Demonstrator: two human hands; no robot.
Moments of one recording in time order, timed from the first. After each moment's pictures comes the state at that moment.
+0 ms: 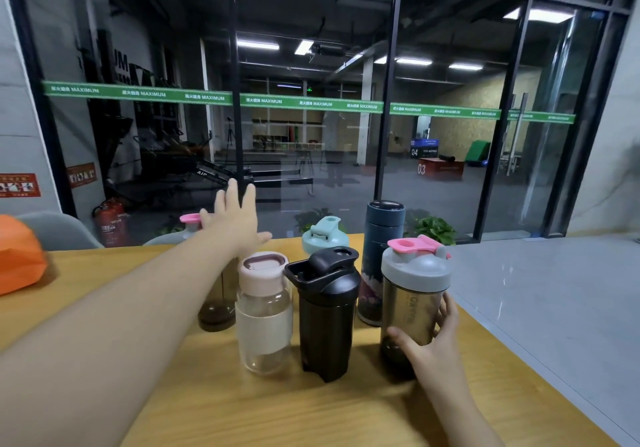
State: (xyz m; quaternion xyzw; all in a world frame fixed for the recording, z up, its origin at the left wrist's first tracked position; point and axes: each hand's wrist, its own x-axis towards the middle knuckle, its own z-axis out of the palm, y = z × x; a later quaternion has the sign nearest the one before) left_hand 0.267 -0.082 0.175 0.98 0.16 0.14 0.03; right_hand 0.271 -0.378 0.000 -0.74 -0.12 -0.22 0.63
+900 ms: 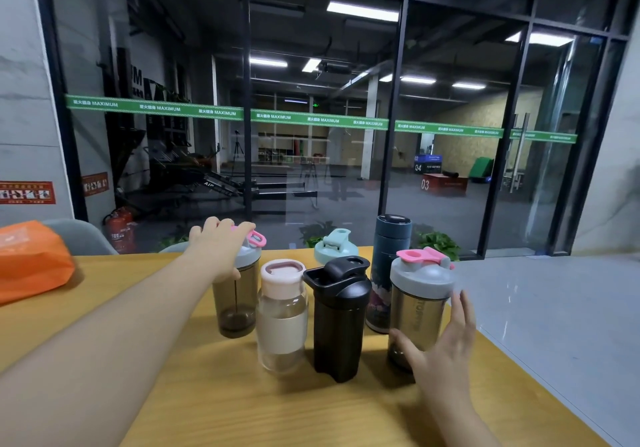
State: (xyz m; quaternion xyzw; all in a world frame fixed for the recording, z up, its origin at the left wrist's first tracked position) left_hand 0.223 -0.036 0.162 0.97 0.13 0.16 -0.10; right_hand 0.250 -0.363 0.014 -0.79 -0.11 -0.44 0.42
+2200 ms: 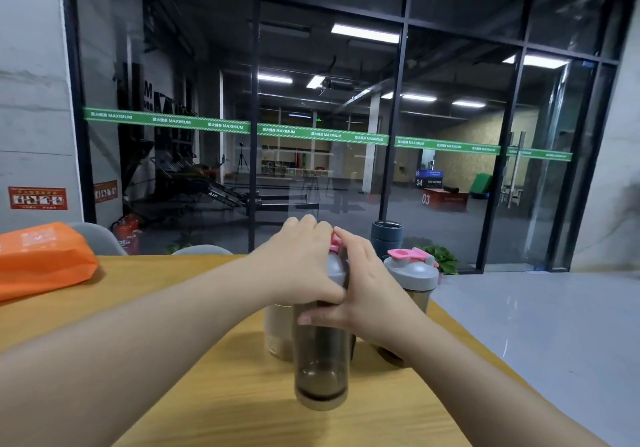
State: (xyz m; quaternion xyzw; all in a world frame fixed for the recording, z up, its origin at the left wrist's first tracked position) left_hand 0.097 -0.167 0.211 0.98 -0.08 0.18 0.03; right_hand 0.134 -0.302 0.162 -0.84 -0.39 -0.18 0.33
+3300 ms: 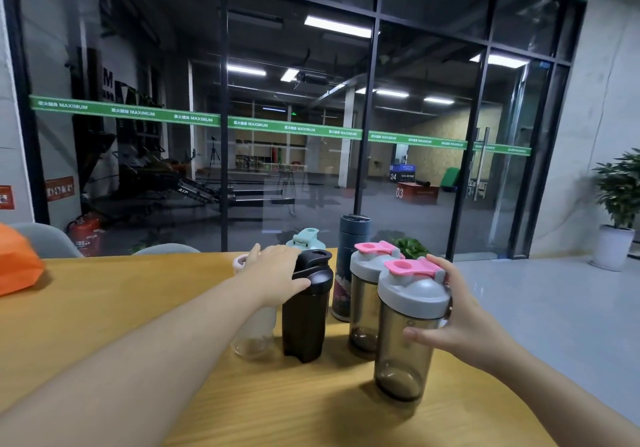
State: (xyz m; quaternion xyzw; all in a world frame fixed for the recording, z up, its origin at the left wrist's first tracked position) left_hand 0.169 -0.170 0.162 0.99 -0.02 0.13 0.05; right_hand 0.178 -0.461 0.113 -0.84 -0.28 -0.15 0.45
